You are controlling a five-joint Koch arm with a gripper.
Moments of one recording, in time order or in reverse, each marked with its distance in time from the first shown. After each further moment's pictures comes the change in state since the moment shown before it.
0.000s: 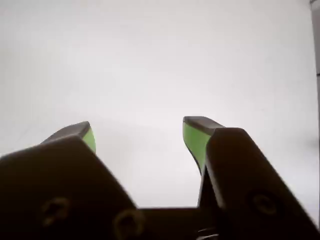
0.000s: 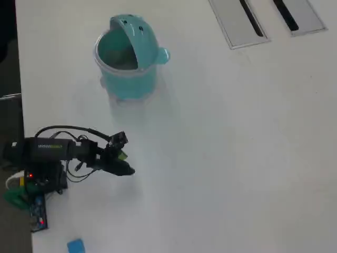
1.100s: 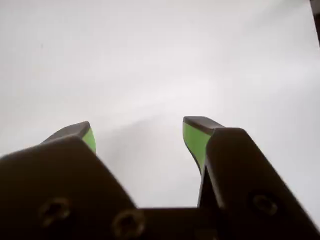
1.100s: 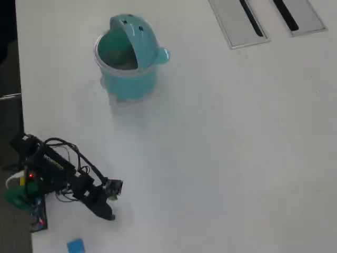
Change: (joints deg) arm 32.7 -5.1 13.7 -10.9 -4.6
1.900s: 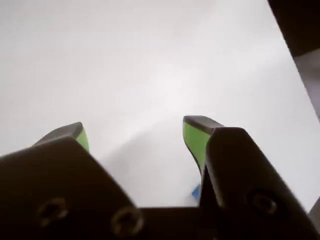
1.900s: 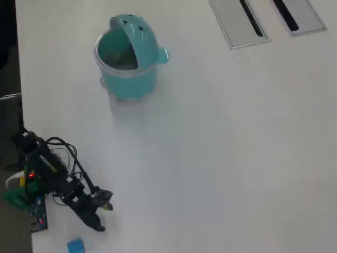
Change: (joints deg) arm 10.4 4.7 8.3 -12.9 2.6
